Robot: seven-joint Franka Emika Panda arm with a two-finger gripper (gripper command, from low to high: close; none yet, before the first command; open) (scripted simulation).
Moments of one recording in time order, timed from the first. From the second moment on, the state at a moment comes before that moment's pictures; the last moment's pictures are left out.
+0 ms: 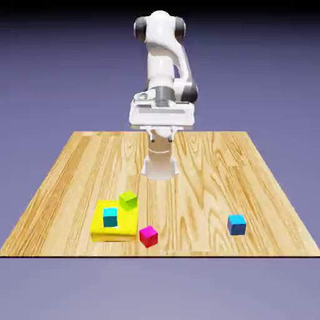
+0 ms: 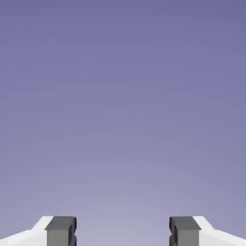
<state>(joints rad) 0.02 -0.53 0.02 -2.78 0.00 3.01 0.77</state>
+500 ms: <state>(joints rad) 0.14 0.02 0.22 -2.46 -0.05 2.67 1.10</state>
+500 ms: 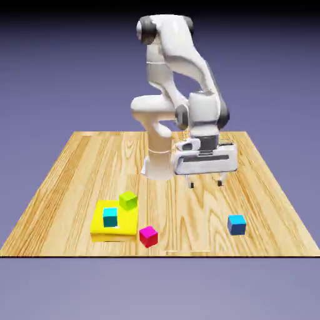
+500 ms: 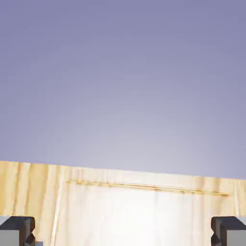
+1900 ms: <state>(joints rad) -0.47 -0.11 0.57 -2.56 0.35 2.46 2.18</state>
